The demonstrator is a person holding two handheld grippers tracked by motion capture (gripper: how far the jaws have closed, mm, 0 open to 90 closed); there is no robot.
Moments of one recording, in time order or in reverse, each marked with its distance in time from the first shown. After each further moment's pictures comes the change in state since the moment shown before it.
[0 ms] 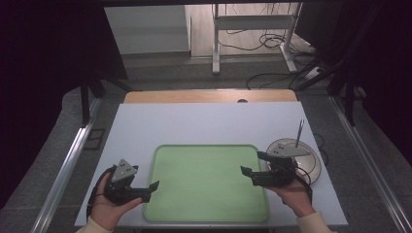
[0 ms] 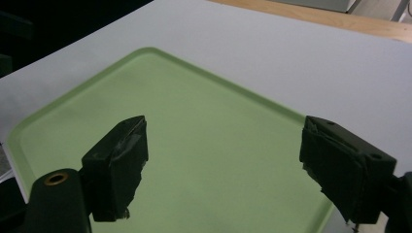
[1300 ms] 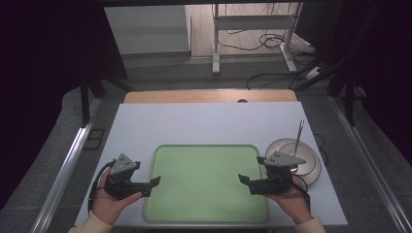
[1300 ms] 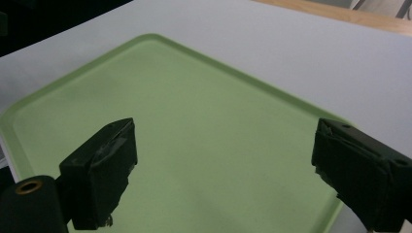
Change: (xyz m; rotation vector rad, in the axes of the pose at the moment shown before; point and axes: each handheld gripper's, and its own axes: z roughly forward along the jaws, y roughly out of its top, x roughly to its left) left arm 0.005 0.012 0.005 -0.012 -0.049 -0.041; right arm 0.008 -0.020 0.007 0.006 0.003 -0.036
